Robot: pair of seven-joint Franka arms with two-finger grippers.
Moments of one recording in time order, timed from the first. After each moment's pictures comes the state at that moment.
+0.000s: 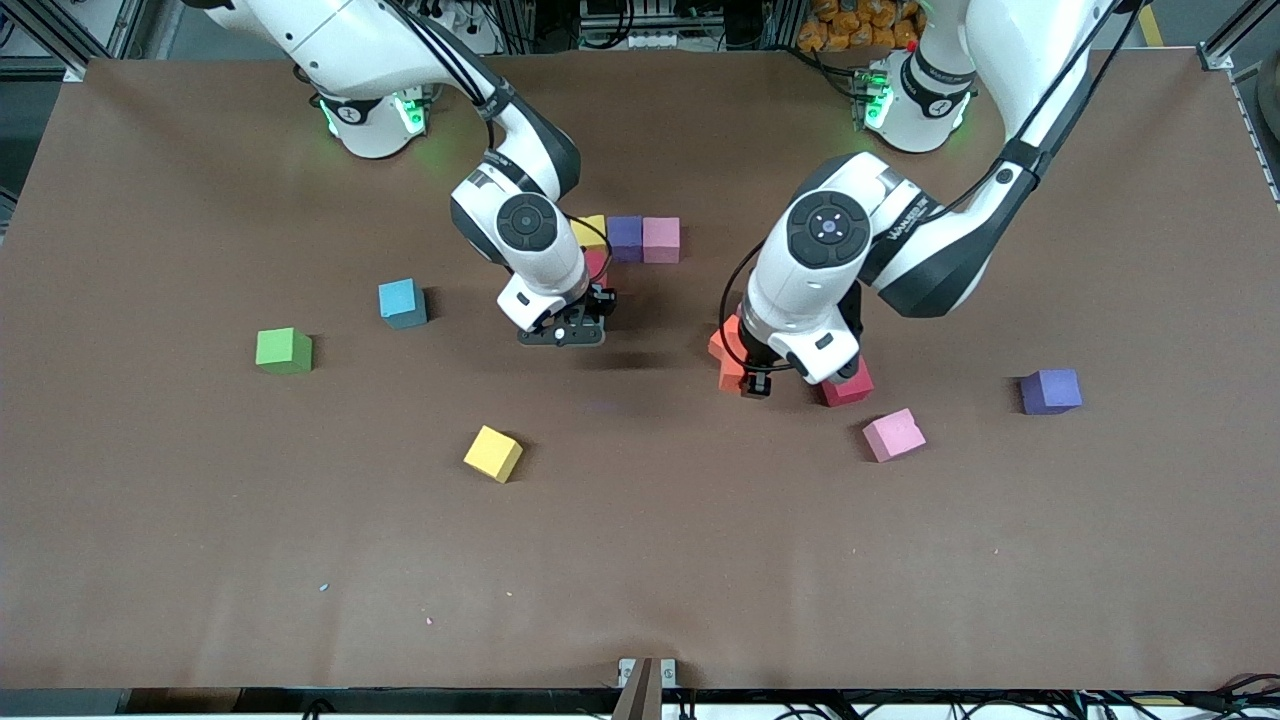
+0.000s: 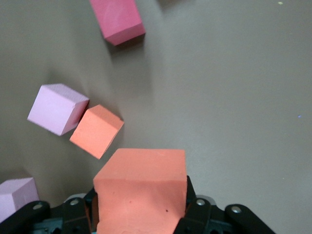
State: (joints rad) left arm -0.05 0.53 -0.68 -1.58 0.30 2.02 -2.24; right arm 0.36 0.50 0.39 -1.98 -0.12 2.42 0.80
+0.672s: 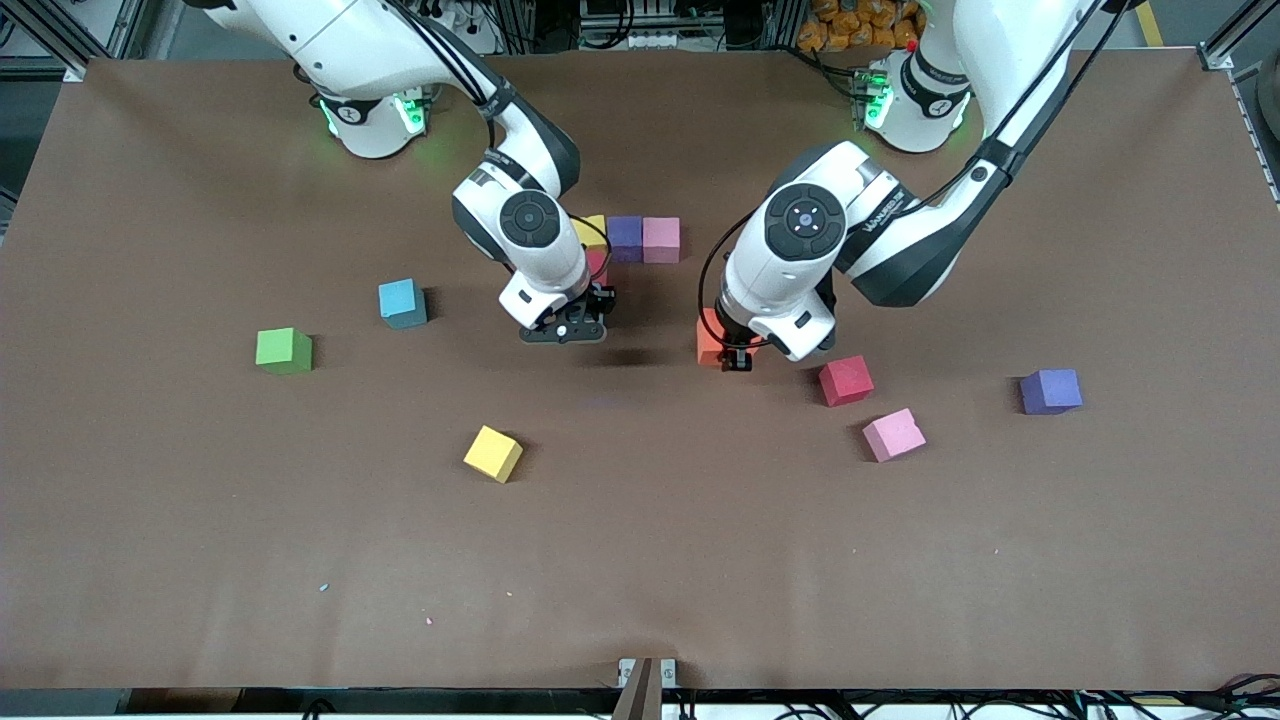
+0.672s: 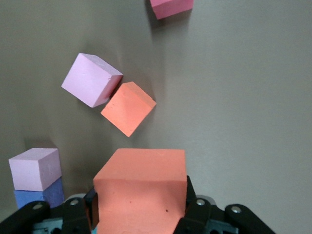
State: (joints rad) left arm -0.05 0.53 -0.71 -1.61 0.23 2.00 -2.34; right arm 0.37 0.51 0.39 -1.99 -0.14 2.45 0.80
